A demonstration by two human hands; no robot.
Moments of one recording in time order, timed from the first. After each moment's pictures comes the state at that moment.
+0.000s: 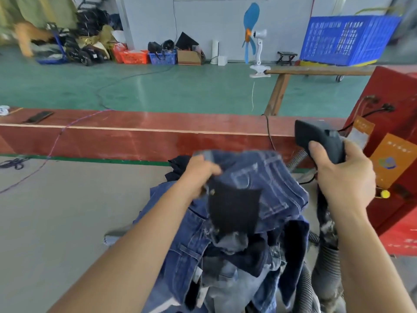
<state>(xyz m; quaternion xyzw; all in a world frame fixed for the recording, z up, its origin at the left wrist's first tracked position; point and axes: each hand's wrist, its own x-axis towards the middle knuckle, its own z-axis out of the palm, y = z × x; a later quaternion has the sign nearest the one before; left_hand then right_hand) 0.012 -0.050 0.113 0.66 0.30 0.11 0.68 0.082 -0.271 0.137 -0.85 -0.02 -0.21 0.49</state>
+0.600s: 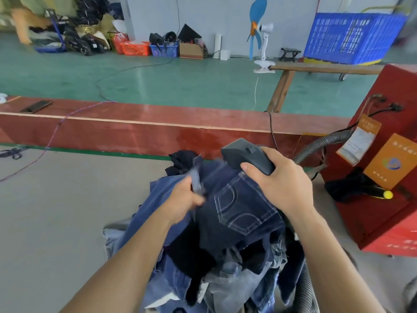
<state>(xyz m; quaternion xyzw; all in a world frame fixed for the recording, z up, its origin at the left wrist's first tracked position) -0.030 -0.016 0.035 0.70 0.24 0.04 0.67 0.054 -0.212 0.116 -0.89 -0.26 -0.07 0.36</state>
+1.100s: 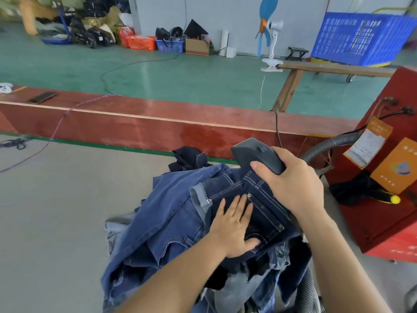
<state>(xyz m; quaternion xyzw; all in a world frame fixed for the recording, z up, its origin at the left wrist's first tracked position) -0.010 -0.102 -0.021 1.00 0.02 -0.08 0.04 0.056 -0.210 0.113 -0.90 -0.25 -0.09 0.34</state>
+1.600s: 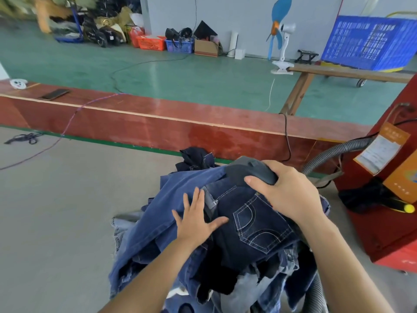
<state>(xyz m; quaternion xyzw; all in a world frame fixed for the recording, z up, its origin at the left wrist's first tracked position) -0.052 -0.027 -0.050 0.90 0.30 0.03 0.32 0.043 -0.194 0.115 -0.92 -0.30 0.02 0.26</state>
